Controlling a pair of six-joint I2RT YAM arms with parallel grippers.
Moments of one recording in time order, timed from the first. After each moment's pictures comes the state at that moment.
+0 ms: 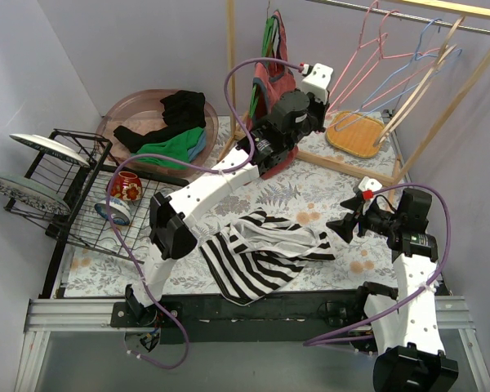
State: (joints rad) left arm -0.93 2.14 2.31 -0.16 -0.27 -0.08; right arm -0.21 0.72 0.64 -0.59 -1.05 -0.62
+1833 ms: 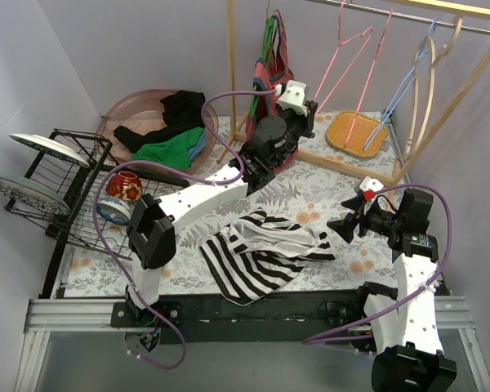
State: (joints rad) left arm -0.93 1.94 1.79 0.40 -0.36 -0.09; right arm -0.23 0.72 0.64 -0.59 -1.06 -0.63
